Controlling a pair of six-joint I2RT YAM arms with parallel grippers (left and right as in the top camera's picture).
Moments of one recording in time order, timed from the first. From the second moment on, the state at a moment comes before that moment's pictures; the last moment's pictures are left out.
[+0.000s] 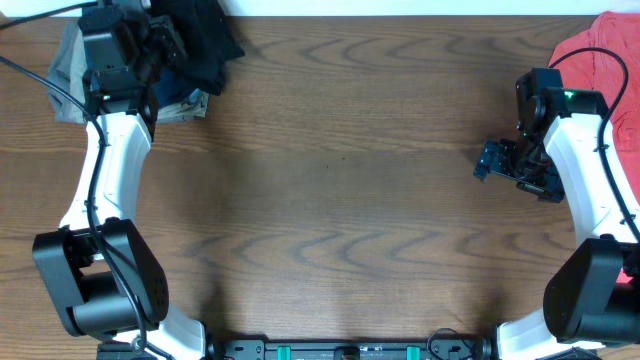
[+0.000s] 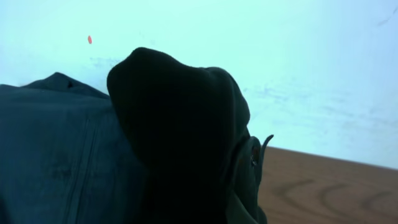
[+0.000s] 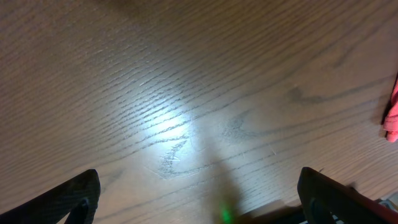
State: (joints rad) left arm 0.16 1.77 1.39 0.03 0.24 -0.23; right arm -0.07 1.71 1.40 -1.30 0.13 0.40
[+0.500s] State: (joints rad) left arm 0.16 1.77 1.39 0.12 0.20 -0.39; right arm -0.07 1.71 1.40 -1.30 0.13 0.40
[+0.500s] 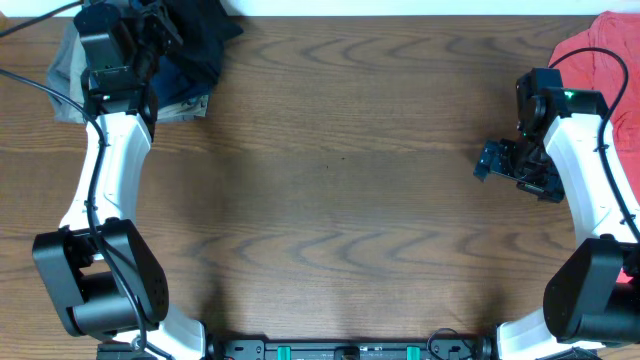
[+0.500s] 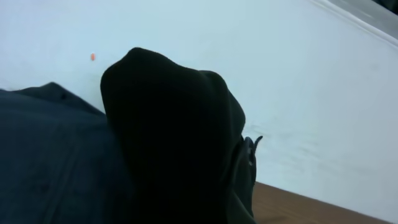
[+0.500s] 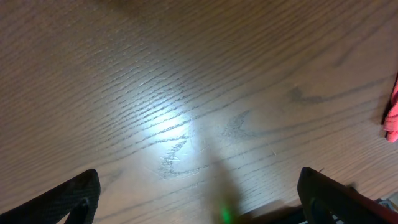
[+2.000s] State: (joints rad) left arm 0.38 1.91 1.40 0.39 0.04 -0.36; right arm -0.07 1.71 1.40 -1.30 0.13 0.40
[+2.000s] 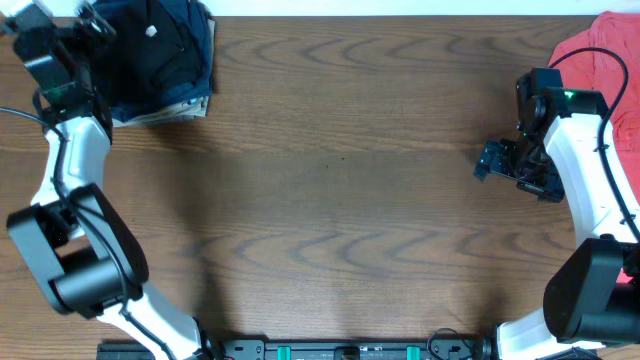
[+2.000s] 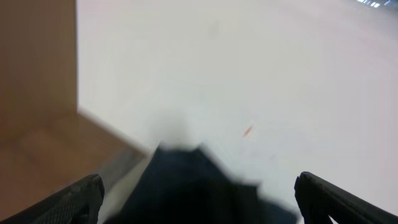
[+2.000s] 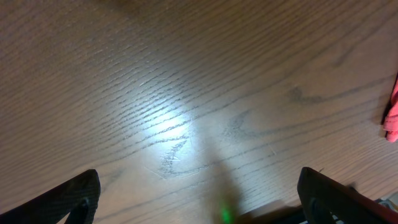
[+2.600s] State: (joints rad) left arm 0.31 2.23 1.42 0.38 0.05 -0.30; right arm -0.07 1.71 1.40 -1.30 0.13 0.40
